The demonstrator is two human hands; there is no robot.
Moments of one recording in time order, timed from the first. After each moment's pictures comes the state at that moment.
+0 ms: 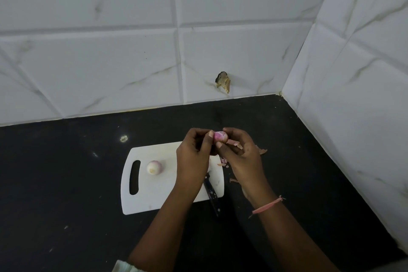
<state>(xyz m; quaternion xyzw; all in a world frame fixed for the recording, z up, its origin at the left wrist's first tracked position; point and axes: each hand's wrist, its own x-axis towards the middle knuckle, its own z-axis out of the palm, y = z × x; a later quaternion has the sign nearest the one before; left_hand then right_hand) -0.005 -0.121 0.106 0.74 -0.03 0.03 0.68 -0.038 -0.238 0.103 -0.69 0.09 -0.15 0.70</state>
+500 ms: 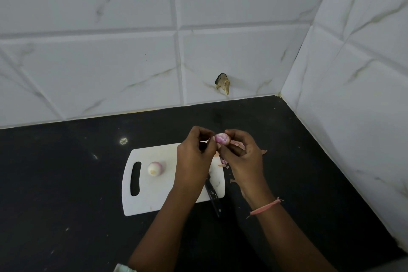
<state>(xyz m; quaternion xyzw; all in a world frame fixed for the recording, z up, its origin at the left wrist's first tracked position) -0.008 -0.115 0.114 0.79 -0.08 0.06 0.60 -0.040 -0.231 0.104 -0.69 0.12 -0.18 0.69</state>
